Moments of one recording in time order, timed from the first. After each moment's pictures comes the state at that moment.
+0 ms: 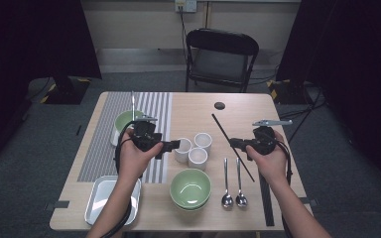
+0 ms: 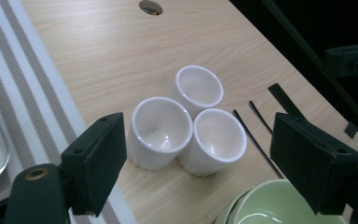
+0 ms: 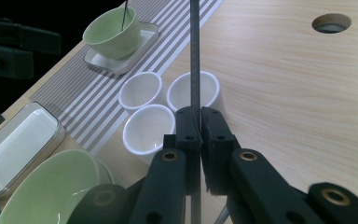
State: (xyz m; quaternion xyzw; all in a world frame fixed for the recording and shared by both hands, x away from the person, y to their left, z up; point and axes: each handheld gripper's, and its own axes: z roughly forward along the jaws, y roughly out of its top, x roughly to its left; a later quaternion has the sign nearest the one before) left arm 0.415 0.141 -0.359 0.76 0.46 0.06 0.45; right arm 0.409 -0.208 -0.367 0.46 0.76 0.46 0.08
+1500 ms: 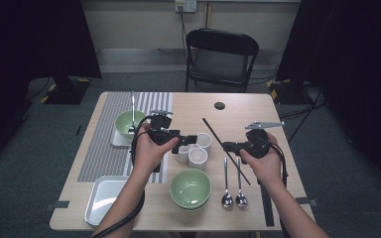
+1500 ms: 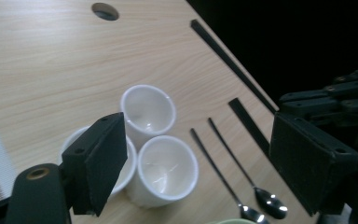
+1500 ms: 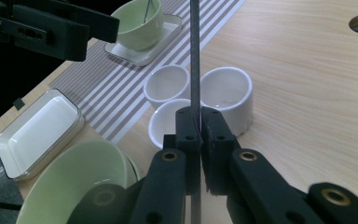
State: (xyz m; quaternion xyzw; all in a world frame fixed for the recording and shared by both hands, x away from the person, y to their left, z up) left arm 0.430 0.105 -0.355 0.75 0.45 0.00 0.48; right arm 0.400 -0.190 -0.365 0.43 0.77 0.46 0.06
